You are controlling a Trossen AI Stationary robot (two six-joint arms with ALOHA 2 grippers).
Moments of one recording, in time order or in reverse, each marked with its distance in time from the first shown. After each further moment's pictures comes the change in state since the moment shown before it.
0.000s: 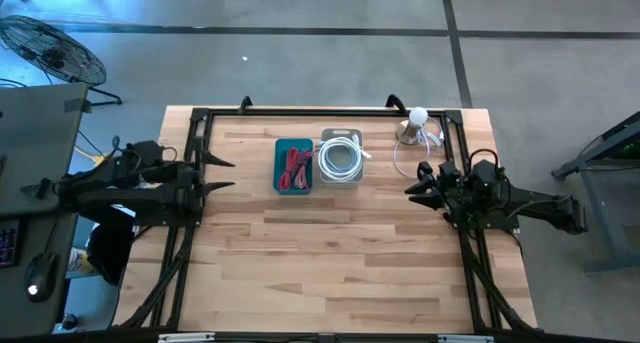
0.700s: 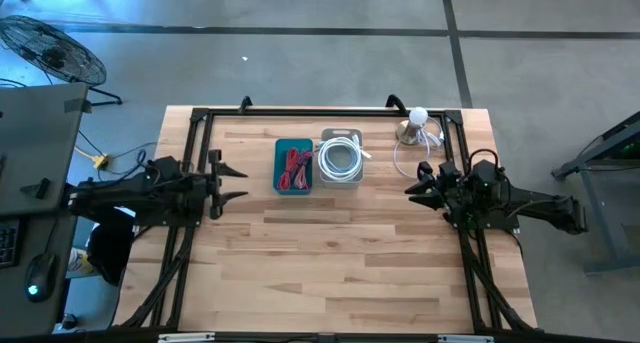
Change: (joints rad) left arm -0.018 -0.162 -0.392 0.379 0.029 -0.020; right arm 0.000 0.000 0.000 0.000 0.000 0.000
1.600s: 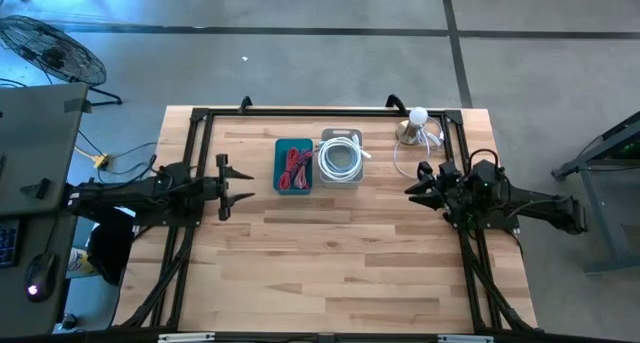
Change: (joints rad) left arm 0.000 0.001 -0.173 0.141 -0.054 -0.042; right arm 0.000 0.000 0.000 0.000 0.000 0.000
